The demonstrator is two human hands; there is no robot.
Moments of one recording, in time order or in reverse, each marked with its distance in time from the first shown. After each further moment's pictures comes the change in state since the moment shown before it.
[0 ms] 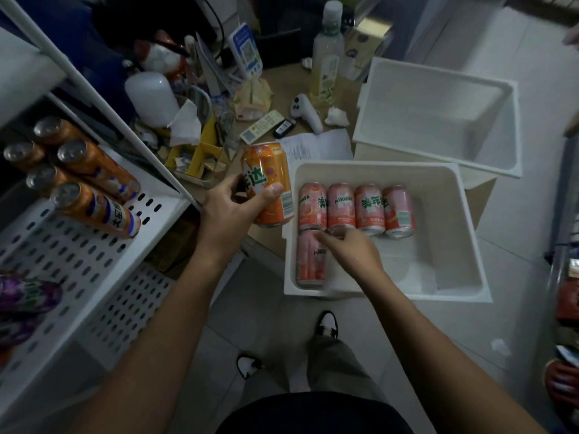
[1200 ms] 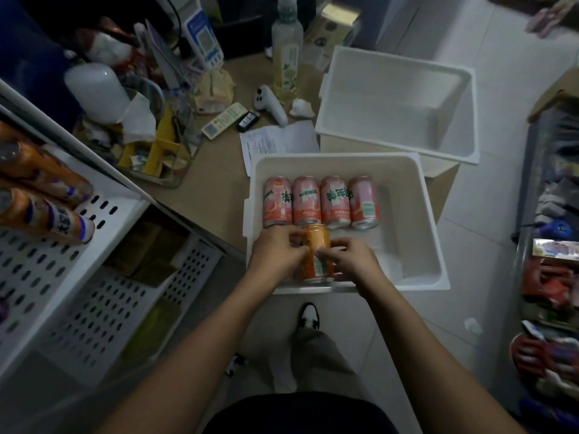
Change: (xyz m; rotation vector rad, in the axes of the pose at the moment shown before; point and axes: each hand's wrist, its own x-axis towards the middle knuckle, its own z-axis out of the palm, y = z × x) left_hand -0.012 -0.061 0.129 0.506 -0.319 -0.136; right_hand 0.000 0.066 -0.032 0.352 -0.100 0.194
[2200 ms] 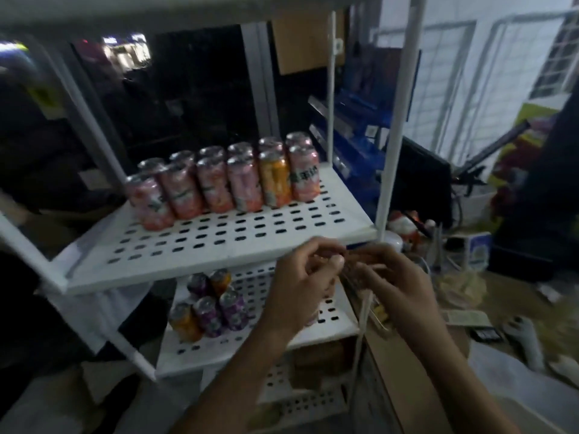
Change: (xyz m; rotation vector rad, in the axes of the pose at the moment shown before) left_hand -0.168 -0.012 -0.303 -0.486 1.002 0.243; right_hand -0.153 -0.314 0.179 -0.041 -0.571 -1.193
